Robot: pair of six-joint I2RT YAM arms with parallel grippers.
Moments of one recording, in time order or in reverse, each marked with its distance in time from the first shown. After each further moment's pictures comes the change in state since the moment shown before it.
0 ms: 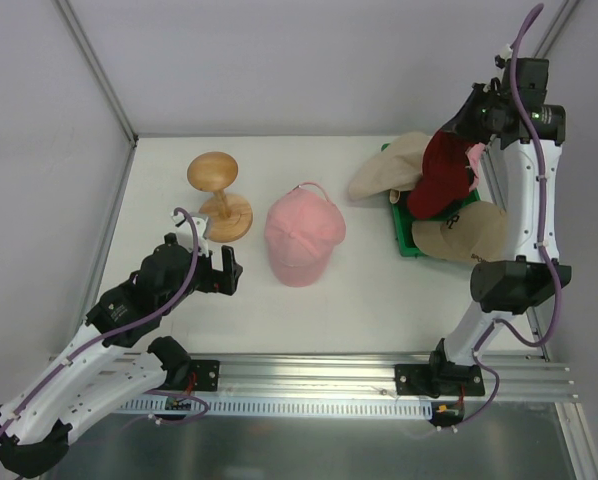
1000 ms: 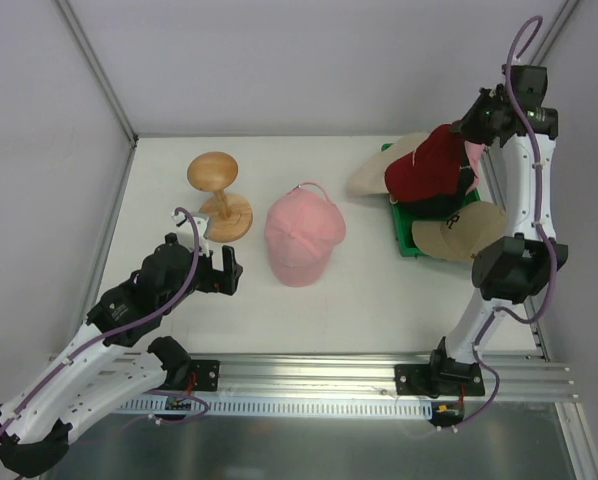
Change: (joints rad) left arm 0.000 0.005 0.000 0.000 0.000 0.000; right arm -0.043 0.066 -0.046 0.136 -0.021 0.026
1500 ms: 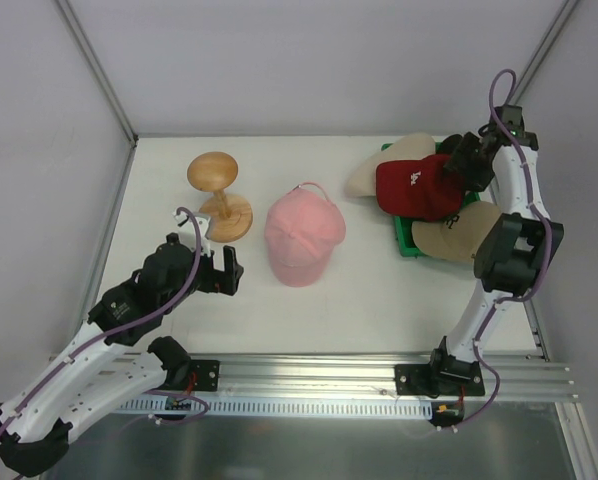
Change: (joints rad) left arm 0.000 0.005 -0.001 0.000 0.006 0.000; right arm -0.087 0.119 -0.310 0.030 0.105 0.014
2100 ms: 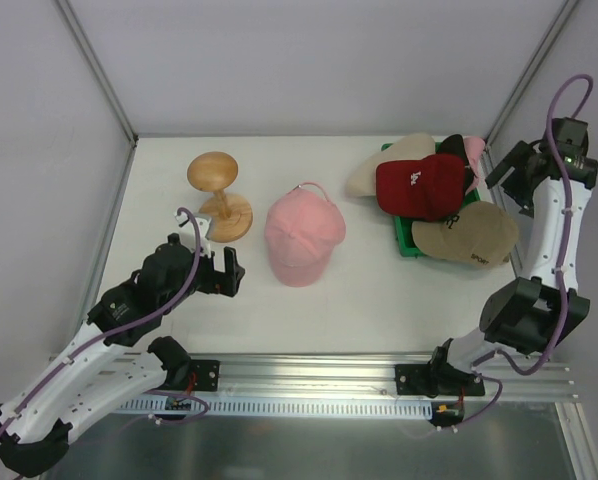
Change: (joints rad) left arm 0.000 0.000 0.000 0.000 0.026 0.000; right arm -0.125 -0.417 -0.162 -0.131 0.195 -0.020
